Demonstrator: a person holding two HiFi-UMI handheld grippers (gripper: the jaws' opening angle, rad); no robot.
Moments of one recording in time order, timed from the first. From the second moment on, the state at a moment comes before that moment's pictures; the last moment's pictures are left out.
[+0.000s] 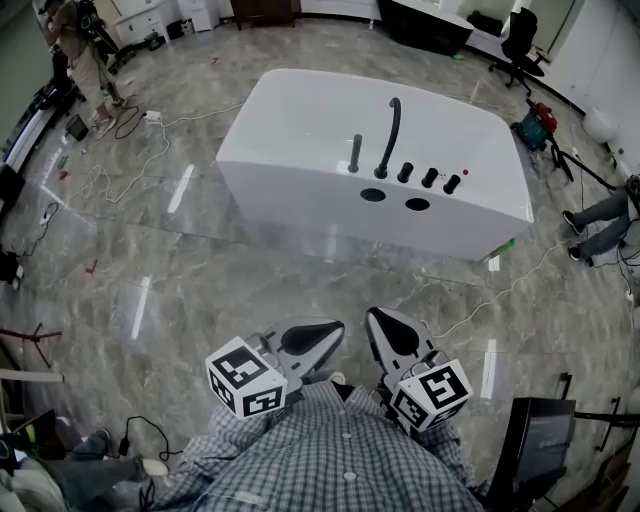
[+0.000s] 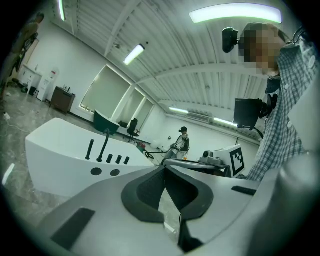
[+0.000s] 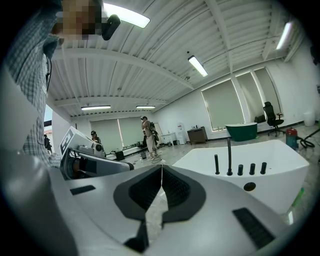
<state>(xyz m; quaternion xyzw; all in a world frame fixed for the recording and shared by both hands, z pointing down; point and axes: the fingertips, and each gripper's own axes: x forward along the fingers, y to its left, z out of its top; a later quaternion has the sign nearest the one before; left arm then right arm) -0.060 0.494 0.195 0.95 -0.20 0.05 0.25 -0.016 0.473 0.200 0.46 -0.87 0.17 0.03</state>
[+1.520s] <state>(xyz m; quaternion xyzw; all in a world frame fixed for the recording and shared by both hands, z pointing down) -0.005 0.373 0.209 0.96 -0.15 0.05 0.25 0.043 0.362 0.226 0.49 -0.85 0.20 0.03</state>
